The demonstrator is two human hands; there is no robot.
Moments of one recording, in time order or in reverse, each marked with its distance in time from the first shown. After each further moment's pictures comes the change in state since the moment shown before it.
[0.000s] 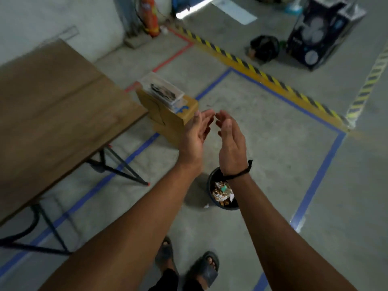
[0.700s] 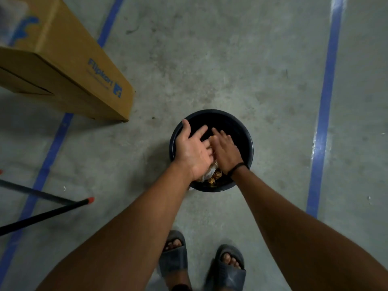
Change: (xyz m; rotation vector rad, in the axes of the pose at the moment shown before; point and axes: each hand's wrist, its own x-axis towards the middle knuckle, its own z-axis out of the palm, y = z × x) left_hand 0.141 -0.504 -0.055 -0.115 -0.207 -0.982; right_hand 0.018 0.554 -0.164 -0.601 -0.028 0.637
